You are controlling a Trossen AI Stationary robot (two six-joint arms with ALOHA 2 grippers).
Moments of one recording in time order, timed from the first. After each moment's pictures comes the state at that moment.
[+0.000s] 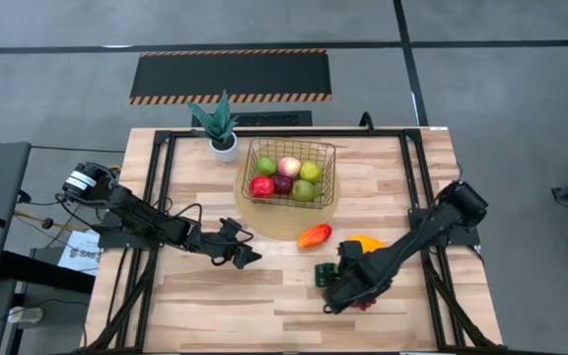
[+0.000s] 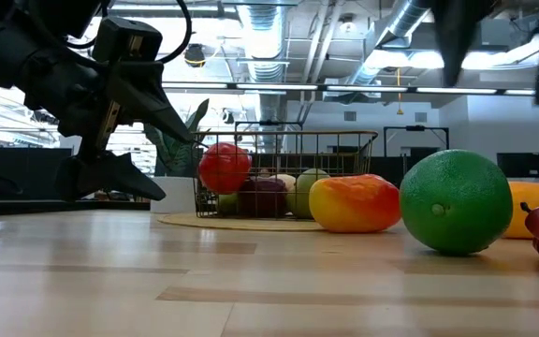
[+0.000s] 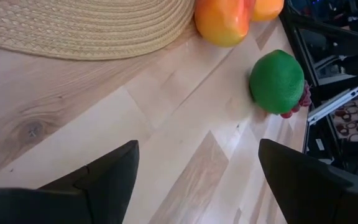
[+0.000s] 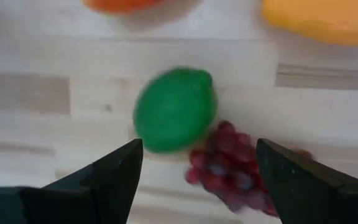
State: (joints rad) left arm -0.37 1.47 0.44 0.43 -0.27 -1.25; right arm 0.59 1.82 1.50 -1.17 0.24 2.14
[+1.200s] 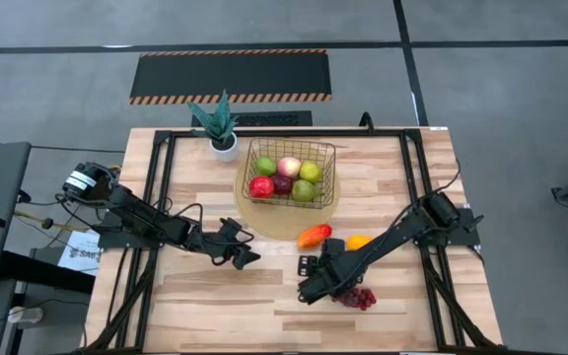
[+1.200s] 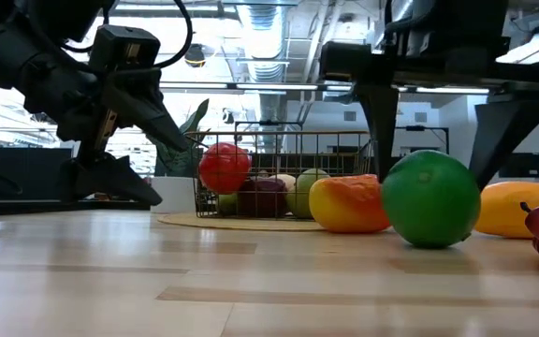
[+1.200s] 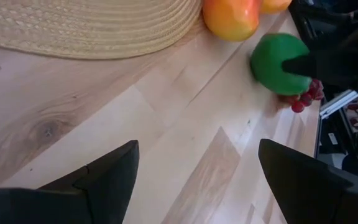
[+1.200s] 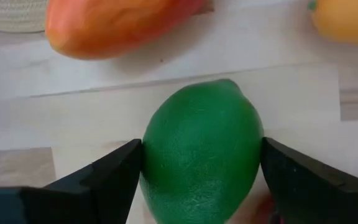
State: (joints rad) left arm -0.36 1.47 0.44 0.40 -0.26 -1.22; right arm 0.48 2.03 1.50 -1.04 0.28 2.18
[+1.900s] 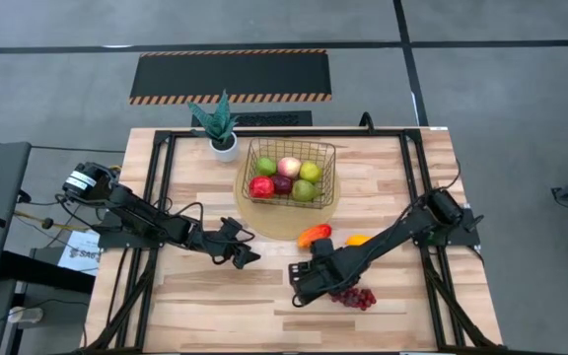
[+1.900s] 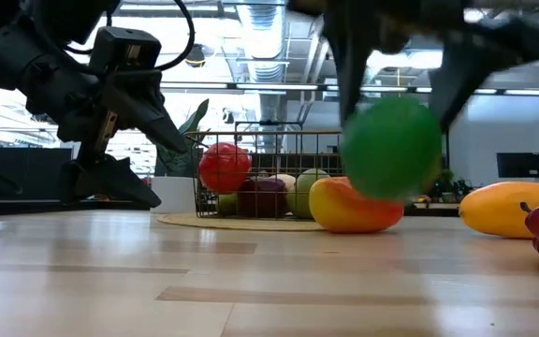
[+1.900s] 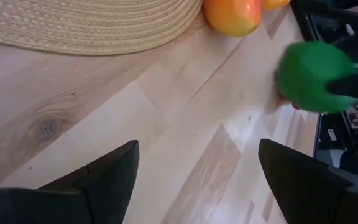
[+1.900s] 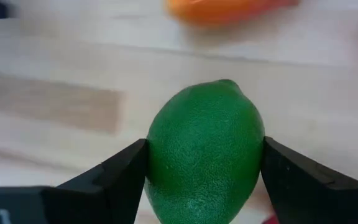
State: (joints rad) left arm -0.35 1.47 0.44 0.40 -0.23 -1.22; right arm 0.48 1.99 1.62 -1.03 0.27 1.92
